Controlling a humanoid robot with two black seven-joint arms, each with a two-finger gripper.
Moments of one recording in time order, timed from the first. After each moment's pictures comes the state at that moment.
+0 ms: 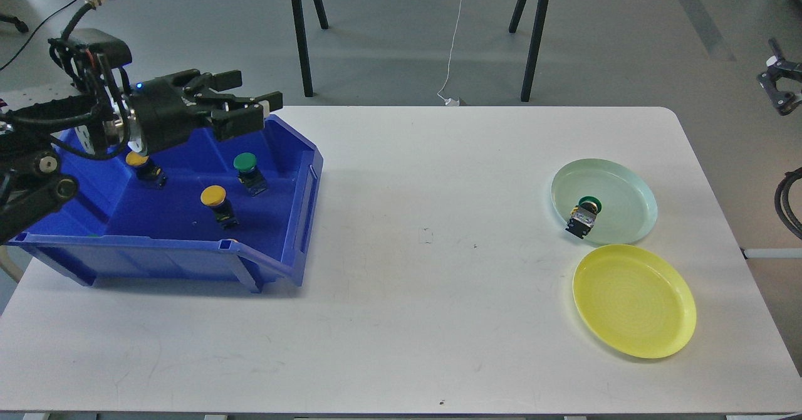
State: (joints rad) left arm -0.93 0.89 -0.37 -1.27 1.71 -0.11 -0.36; right arm 0.63 -0.67 1.05 0.68 0.23 0.49 0.12
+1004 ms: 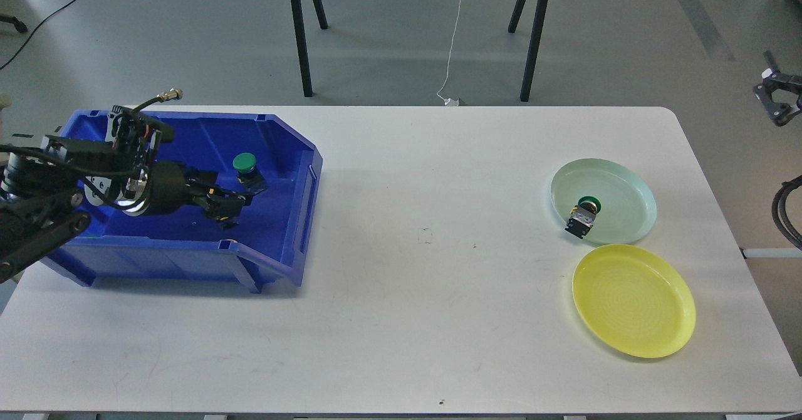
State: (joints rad) left arm -0.93 0.74 -0.21 -1.01 1.80 -0.36 -0.36; right arm 0.61 -0.67 1.04 0.68 0.23 0.49 0.12
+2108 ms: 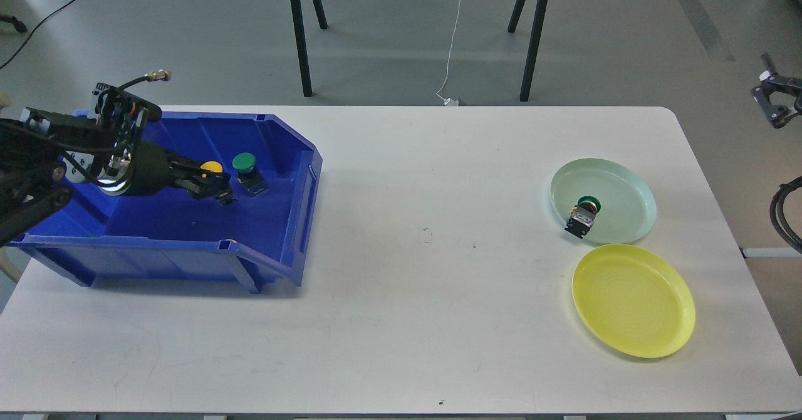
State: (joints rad) left arm -1.05 0.82 -0.21 -1.02 1.81 -0.47 -0.39; right arm 0.60 -0.67 1.04 0.68 0.22 0.49 0.13
